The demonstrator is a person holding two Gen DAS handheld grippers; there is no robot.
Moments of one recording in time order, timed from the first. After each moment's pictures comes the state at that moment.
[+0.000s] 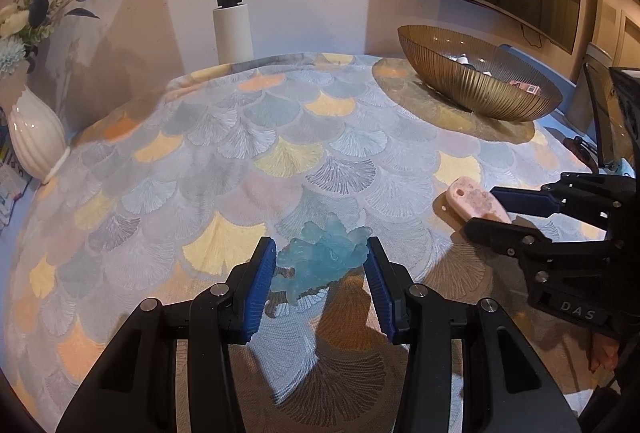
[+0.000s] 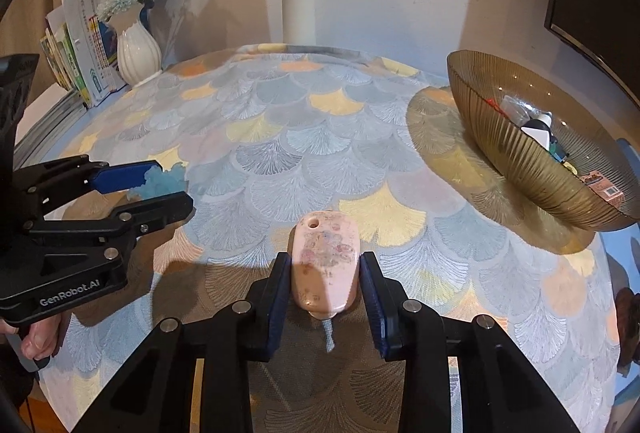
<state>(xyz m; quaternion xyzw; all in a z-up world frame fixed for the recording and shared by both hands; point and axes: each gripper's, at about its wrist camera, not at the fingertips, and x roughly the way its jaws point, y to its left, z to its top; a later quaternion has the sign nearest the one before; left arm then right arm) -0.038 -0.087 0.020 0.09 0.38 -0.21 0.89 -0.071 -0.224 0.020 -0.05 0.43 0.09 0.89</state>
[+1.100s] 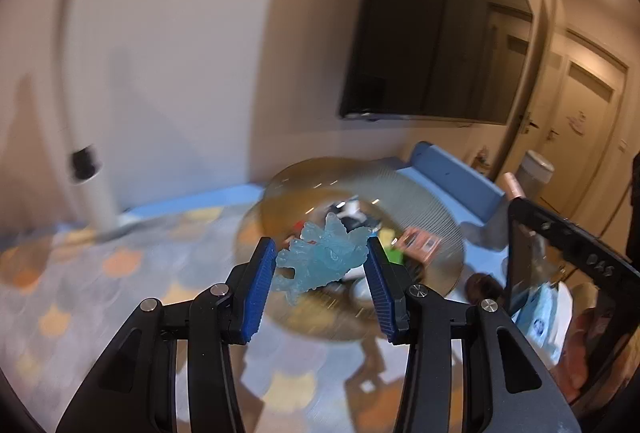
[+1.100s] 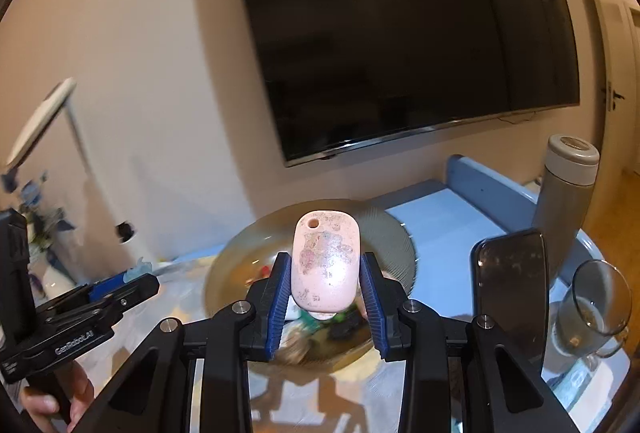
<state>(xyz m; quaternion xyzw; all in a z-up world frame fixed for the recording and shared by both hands) 0.029 -0.232 0.145 0.01 0.31 -0.35 0.88 -0.078 -0.417 0.175 0.12 0.26 -0.13 0.95</state>
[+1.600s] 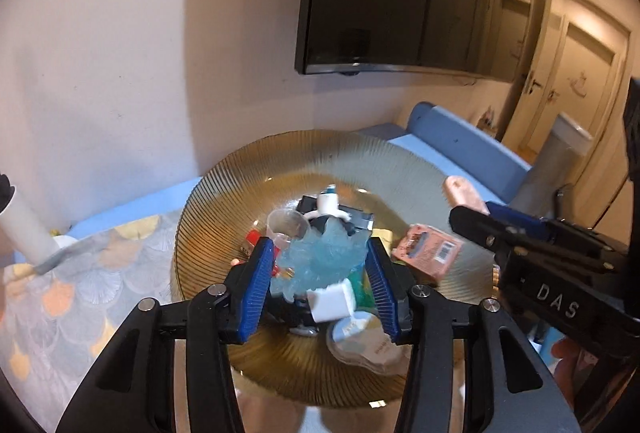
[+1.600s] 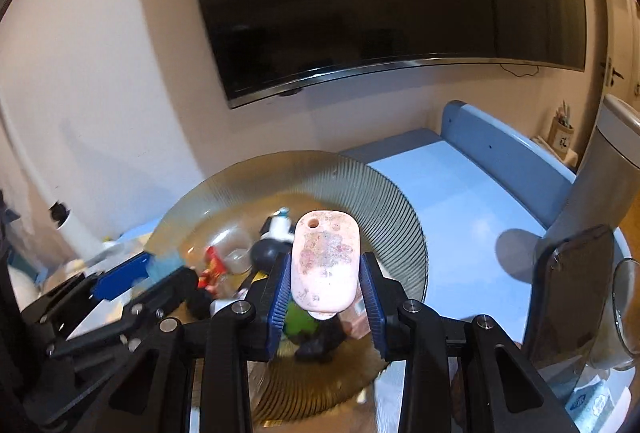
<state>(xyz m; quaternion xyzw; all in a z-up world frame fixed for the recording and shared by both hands) 0.068 -0.327 0.099 0.07 0.35 -0.35 0.87 0.003 -0.449 0.118 0.13 0.36 -0.17 0.91</state>
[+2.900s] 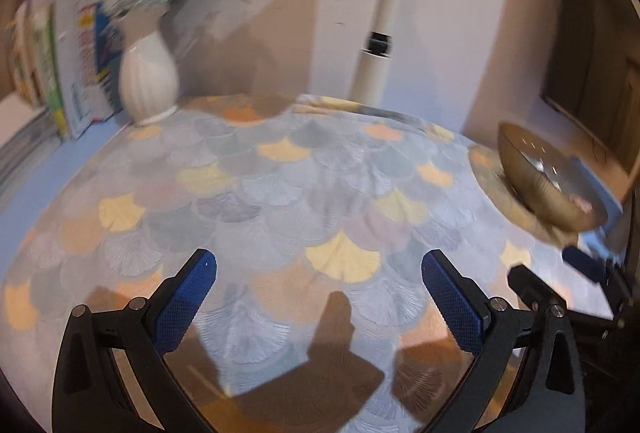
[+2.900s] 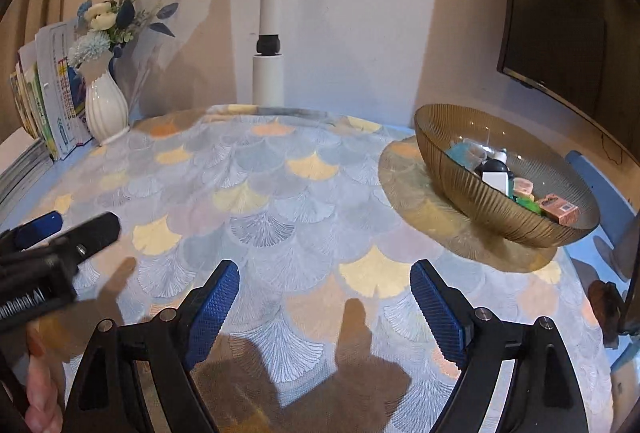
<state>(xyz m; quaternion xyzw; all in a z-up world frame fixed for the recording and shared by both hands) -0.043 -0.001 0.037 -0.07 0.33 -0.06 0.94 -0.072 -0.195 0.044 -0.04 0.35 -0.01 0.94</state>
